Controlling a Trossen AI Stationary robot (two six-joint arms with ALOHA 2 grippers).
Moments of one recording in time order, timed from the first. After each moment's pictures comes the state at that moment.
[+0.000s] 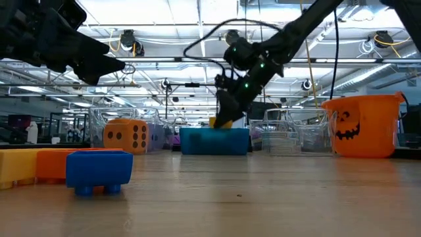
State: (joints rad) left arm -0.35 0.94 0.12 0.70 -0.26 -0.11; right arm -0.43 1.85 1.19 -0.06 0.02 -0.04
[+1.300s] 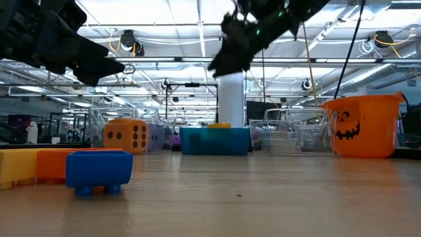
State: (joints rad) left arm -0.35 0.94 0.12 0.68 -0.26 -0.11; right arm -0.29 1.60 1.18 -0.12 -0.04 -0.06
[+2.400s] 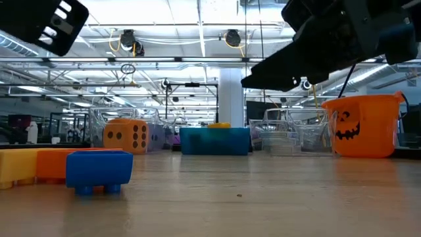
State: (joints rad) left arm -0.77 1.54 0.63 0.54 -0.24 -0.26; right arm 0.37 1.61 0.57 0.75 0.29 0.07
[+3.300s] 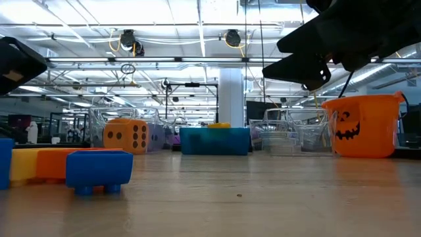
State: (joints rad) left arm -0.83 1.70 0.90 -0.14 -0.27 -0.69; right arm 0.54 1.61 0.57 0.75 0.45 0.31
